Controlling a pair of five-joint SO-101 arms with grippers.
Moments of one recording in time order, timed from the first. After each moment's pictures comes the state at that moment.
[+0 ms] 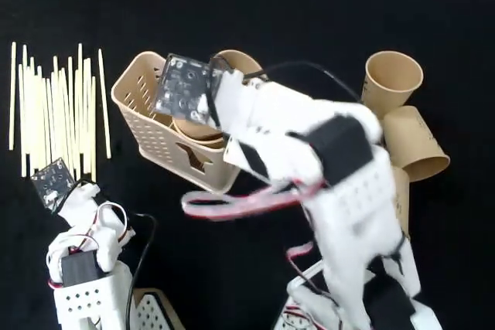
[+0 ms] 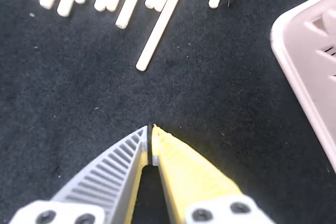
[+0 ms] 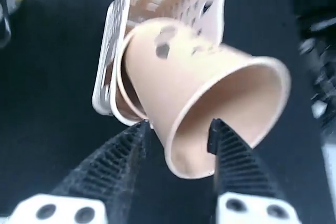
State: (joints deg) left arm -18.5 -104.1 96.4 72.8 21.1; right arm -34.1 -24.0 -16.1 99.3 41.3
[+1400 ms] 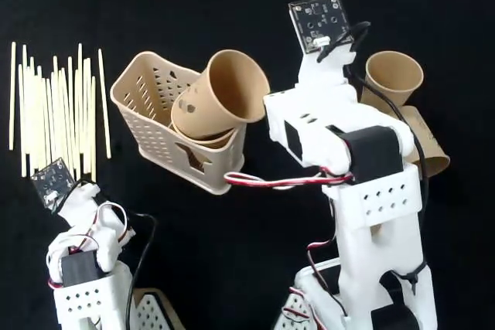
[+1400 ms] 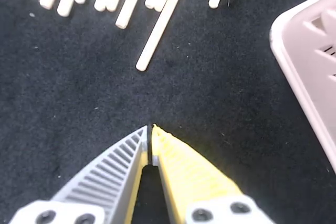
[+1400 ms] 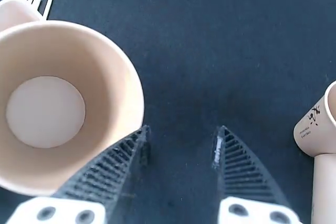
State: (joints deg) left arm -18.5 -104.1 96.4 72.8 21.1; right arm -16.3 -33.5 6.2 82.6 -1.7
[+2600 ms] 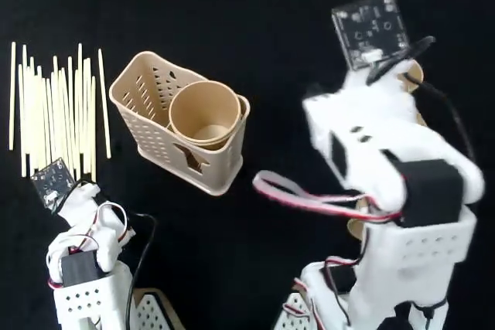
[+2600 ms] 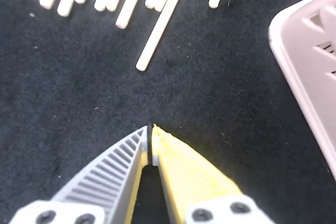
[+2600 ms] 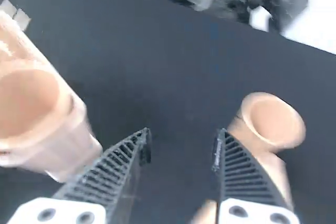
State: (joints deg) left arm -18.5 -104.1 96.4 72.8 21.1; right arm -3.2 -37.1 -6.6 95.5 16.0
